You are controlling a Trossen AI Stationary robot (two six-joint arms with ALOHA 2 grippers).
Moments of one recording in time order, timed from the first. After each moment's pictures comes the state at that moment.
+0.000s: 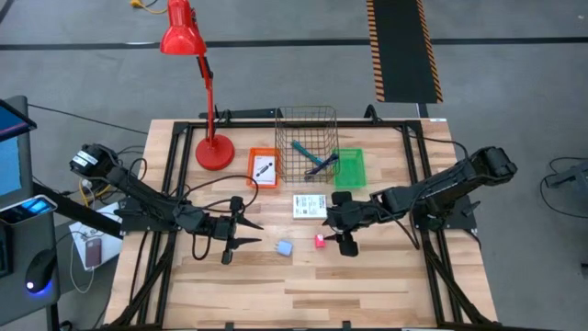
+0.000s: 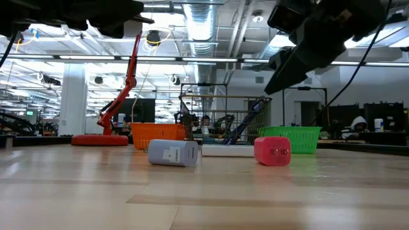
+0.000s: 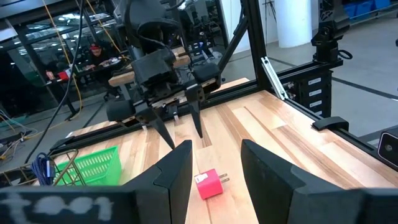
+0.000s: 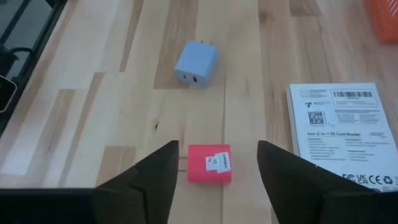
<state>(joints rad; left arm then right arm) -0.46 1.21 0.33 0.87 -0.32 0.25 0.27 1.43 0.77 -0.12 0.03 0.17</state>
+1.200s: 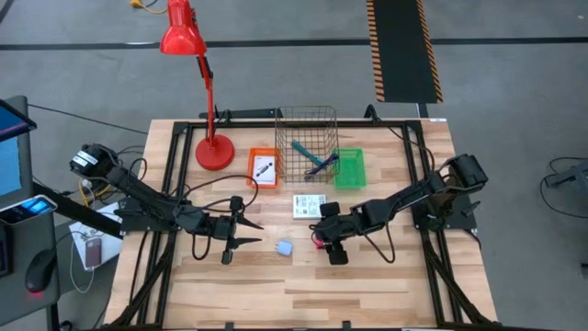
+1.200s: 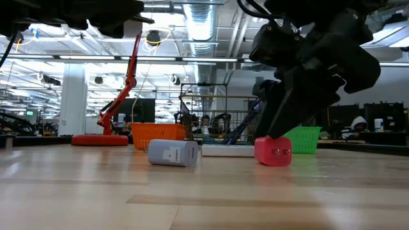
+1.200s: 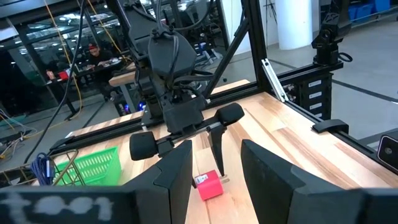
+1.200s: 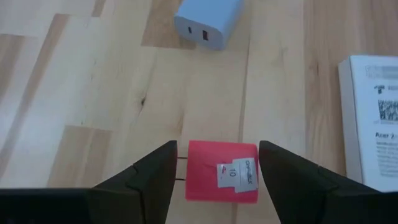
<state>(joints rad) -0.46 1.21 0.33 0.87 -0.32 0.24 0.29 1.71 0.85 -0.06 0.03 0.11</state>
